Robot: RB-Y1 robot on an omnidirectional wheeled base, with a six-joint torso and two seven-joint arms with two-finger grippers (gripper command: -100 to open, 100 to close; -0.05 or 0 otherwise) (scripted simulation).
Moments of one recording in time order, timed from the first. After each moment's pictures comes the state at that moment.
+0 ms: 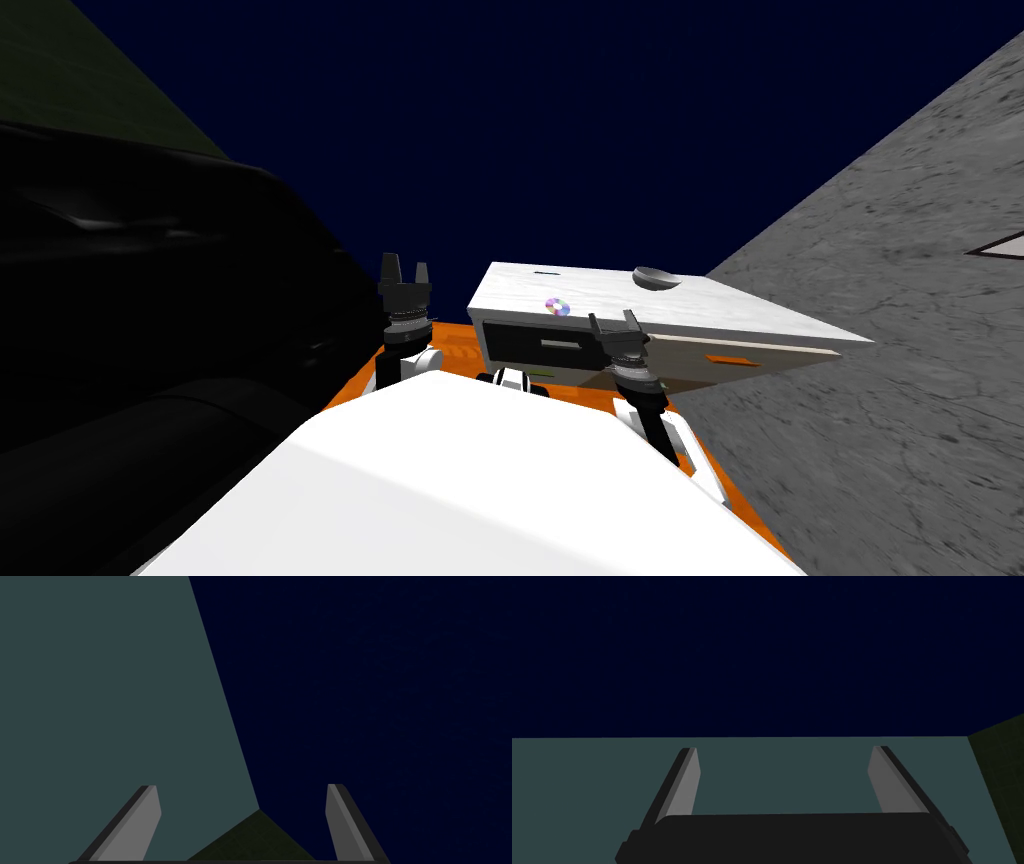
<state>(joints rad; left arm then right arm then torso) 0.52 -0.01 0.05 -2.39 0.07 -0.63 -0.13 0.45 -0.24 -0.16 -2.00 0.34 -0.72 1.00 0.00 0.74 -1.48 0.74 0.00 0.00</state>
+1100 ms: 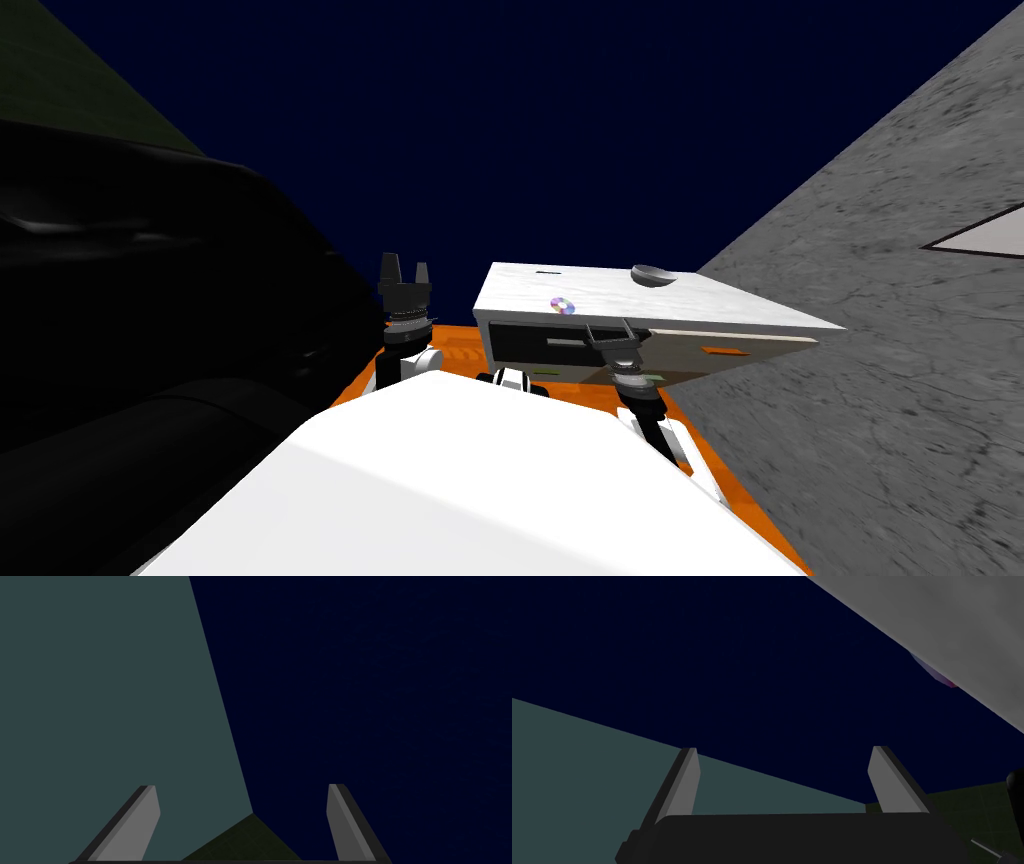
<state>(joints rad) 0.52 -0.01 0.05 -2.39 0.07 -0.63 -0.13 0.45 -0.24 -0.21 -1.86 0.45 -0.81 1.30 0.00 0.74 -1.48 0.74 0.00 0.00</state>
